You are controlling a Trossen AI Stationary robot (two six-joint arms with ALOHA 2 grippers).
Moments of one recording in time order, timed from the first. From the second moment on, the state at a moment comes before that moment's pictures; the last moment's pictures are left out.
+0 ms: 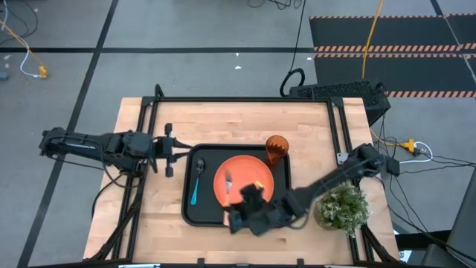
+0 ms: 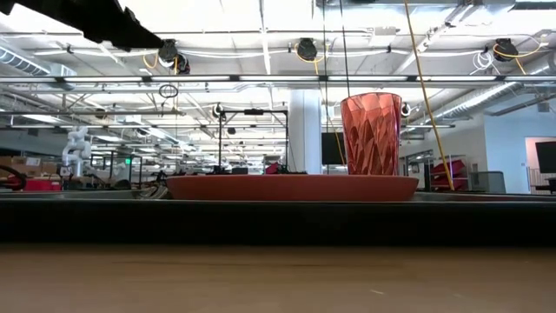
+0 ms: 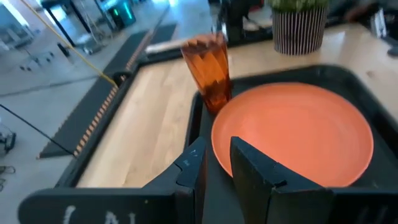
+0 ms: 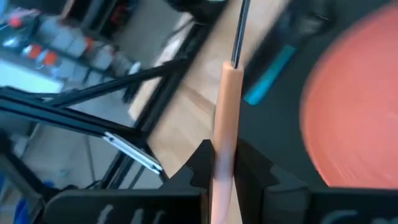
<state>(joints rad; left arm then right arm) -0.11 0.62 0.56 -0.27 -0.24 0.18 0.51 1.88 1.54 -0.31 0.56 1.35</state>
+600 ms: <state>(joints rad) -0.11 0.22 0.56 -0.23 -0.24 0.21 0.31 2.03 1.54 -0.18 0.28 1.00</state>
